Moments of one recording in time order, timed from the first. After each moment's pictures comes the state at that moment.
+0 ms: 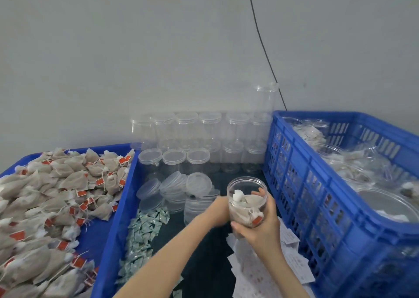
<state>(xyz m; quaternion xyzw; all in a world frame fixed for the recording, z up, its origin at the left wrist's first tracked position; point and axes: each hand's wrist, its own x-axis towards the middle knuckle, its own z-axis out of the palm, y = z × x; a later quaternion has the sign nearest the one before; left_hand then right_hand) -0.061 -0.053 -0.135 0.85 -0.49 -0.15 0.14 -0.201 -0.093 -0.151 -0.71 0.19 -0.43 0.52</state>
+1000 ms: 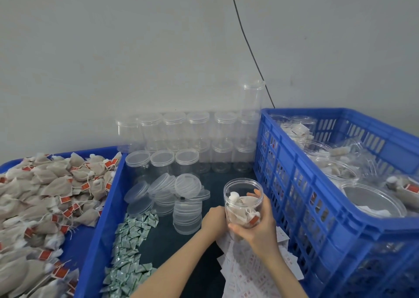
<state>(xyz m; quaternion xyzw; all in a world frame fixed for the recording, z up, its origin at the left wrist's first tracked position) -0.073 -0.076 -0.186 0.88 -0.42 -0.14 0.16 -0.213 -0.118 -0.162 -0.70 0.19 -0.40 0.55</state>
